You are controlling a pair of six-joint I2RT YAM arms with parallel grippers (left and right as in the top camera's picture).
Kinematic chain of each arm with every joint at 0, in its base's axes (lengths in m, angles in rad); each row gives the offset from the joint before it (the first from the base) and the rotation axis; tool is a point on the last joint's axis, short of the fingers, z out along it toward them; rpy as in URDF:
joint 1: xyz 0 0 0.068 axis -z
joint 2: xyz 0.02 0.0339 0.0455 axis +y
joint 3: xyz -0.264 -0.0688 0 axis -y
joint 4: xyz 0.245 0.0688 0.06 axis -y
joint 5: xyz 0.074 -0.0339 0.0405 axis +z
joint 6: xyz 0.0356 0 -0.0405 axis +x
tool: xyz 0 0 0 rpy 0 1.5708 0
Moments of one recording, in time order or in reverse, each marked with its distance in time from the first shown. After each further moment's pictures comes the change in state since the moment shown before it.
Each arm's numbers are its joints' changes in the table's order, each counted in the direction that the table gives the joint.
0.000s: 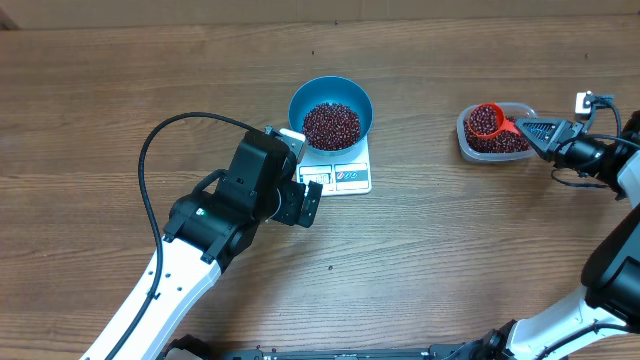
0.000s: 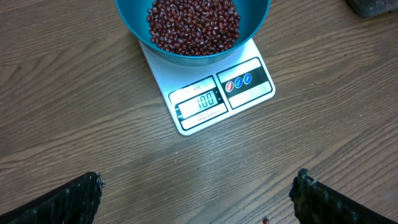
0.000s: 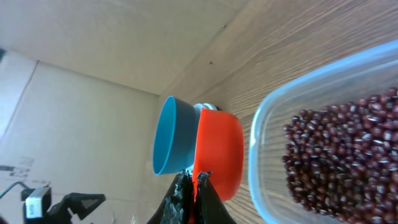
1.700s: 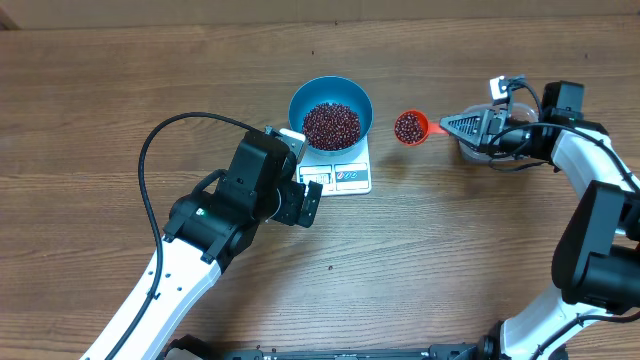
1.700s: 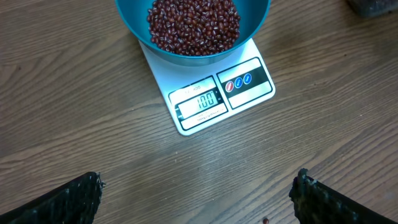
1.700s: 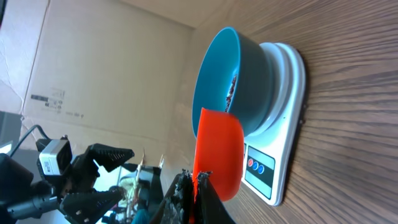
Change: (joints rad) left arm 0.000 0.000 0.000 0.000 0.000 0.000; right arm -0.332 0.000 0.000 0.009 0.046 0.049
